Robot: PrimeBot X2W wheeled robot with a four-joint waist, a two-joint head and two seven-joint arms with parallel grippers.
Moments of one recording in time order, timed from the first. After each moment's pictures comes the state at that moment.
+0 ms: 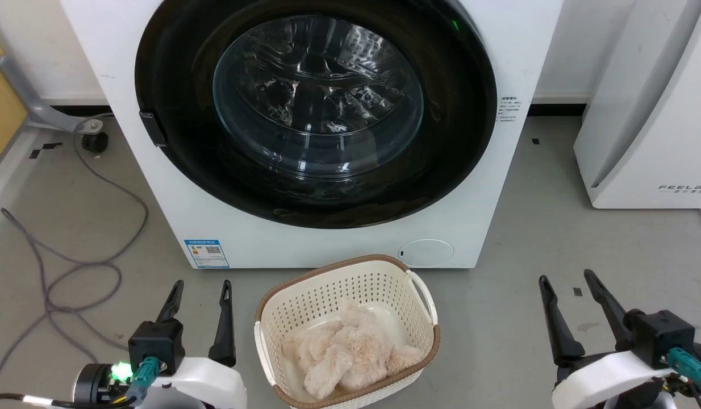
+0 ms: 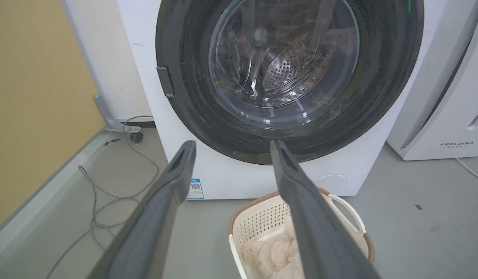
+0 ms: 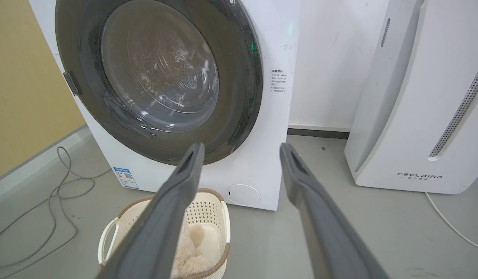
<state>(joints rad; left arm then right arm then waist) 0.02 0.05 -0.01 0.00 -0.02 0.01 -0.03 0.01 -0.05 -0.03 -0.01 0.09 0.13 -0.03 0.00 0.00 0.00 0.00</state>
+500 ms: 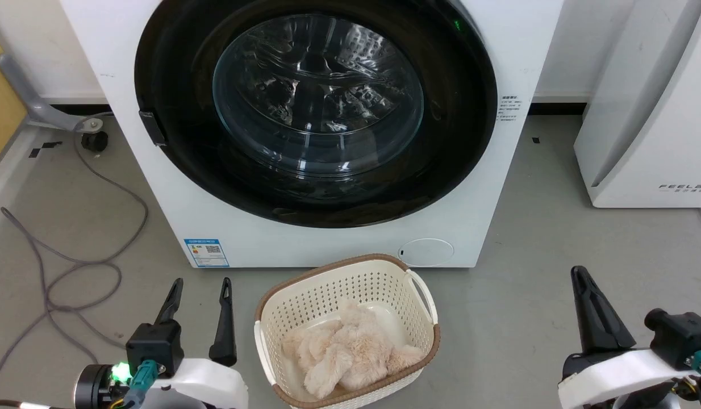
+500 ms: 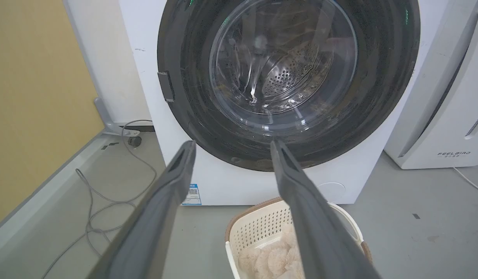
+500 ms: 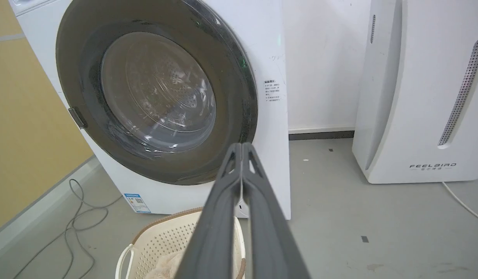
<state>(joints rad) 0.02 0.05 -0.02 0.00 -0.04 0.03 -0.06 0.01 -0.05 -0.03 -0.02 0.22 0.13 -0.06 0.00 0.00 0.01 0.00</state>
